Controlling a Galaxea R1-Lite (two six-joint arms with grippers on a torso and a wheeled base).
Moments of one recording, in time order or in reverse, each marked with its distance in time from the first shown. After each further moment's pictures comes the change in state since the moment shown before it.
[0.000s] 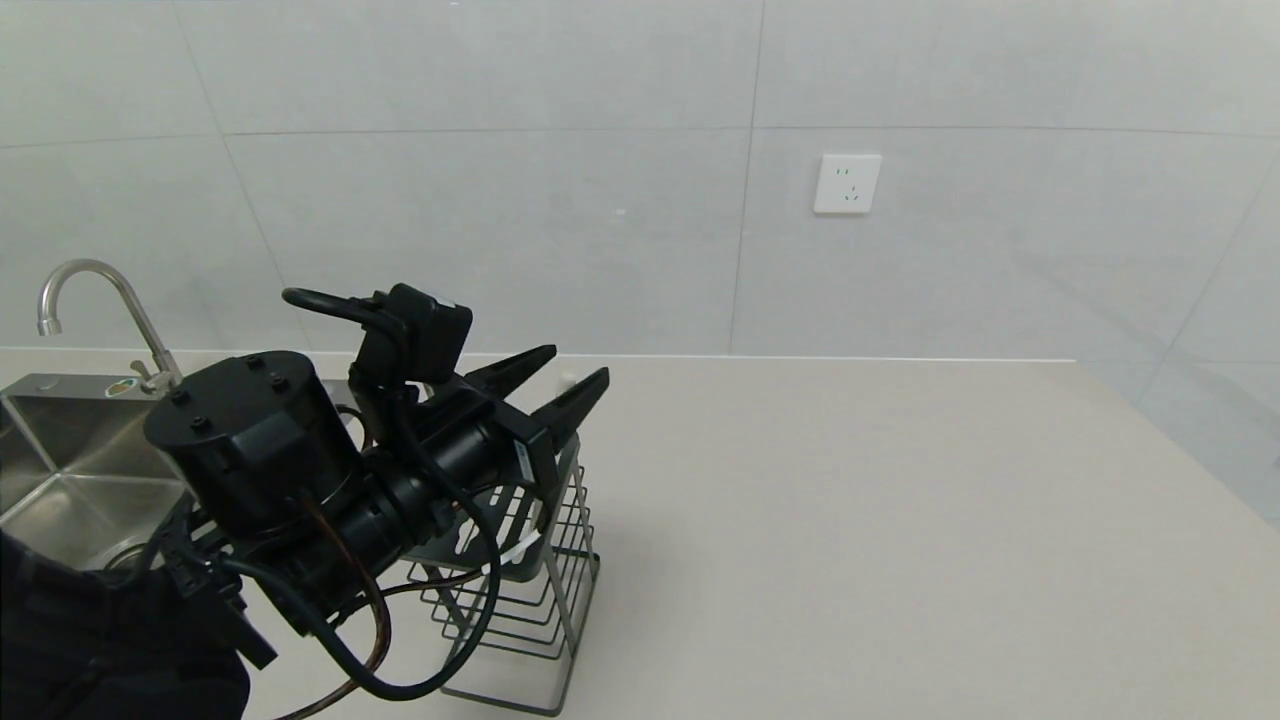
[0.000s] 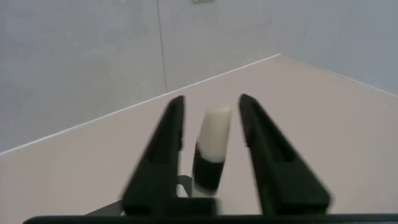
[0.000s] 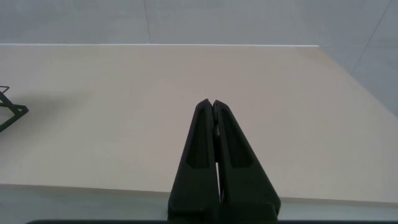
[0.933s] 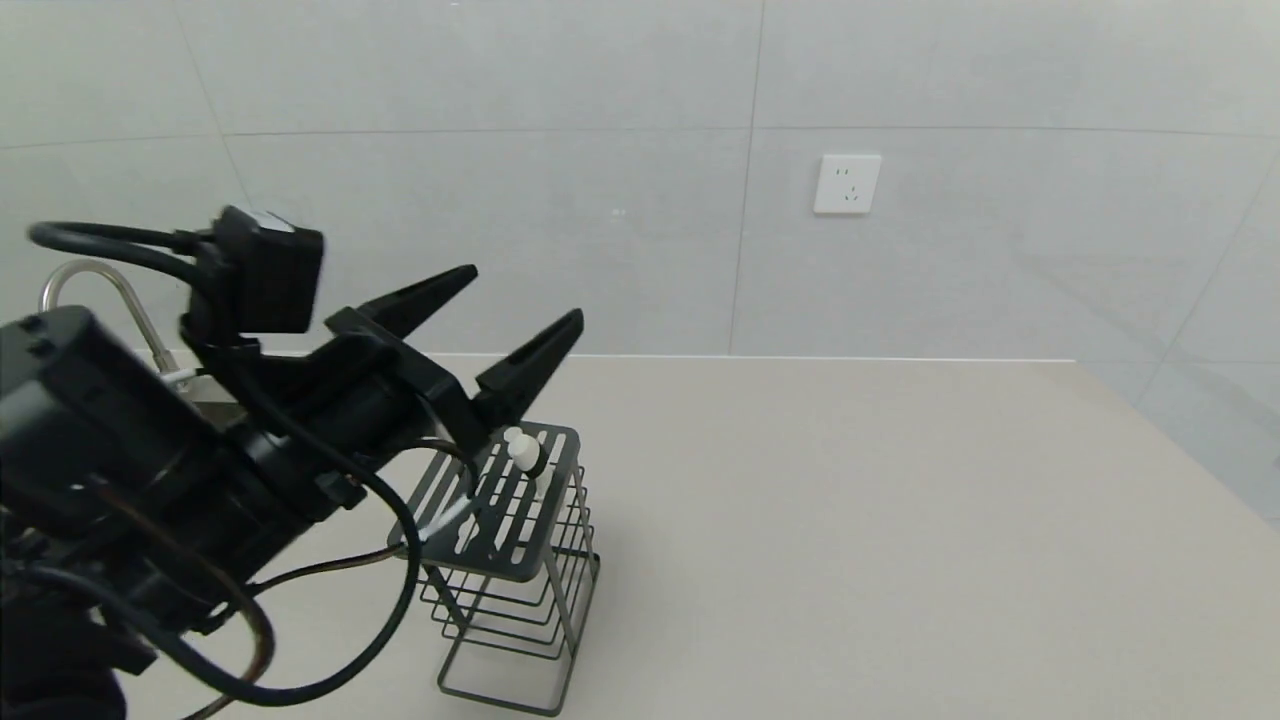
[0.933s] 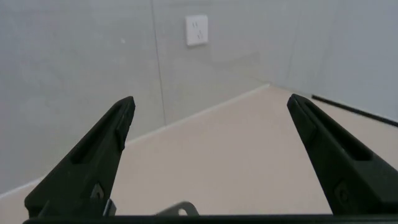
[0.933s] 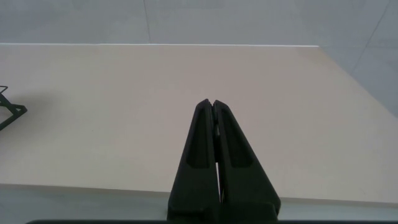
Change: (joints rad) left arm 0.053 -0.185 0.014 -0.010 -0.061 0.013; right arm 0.000 0.000 0.000 0.000 0.000 -0.004
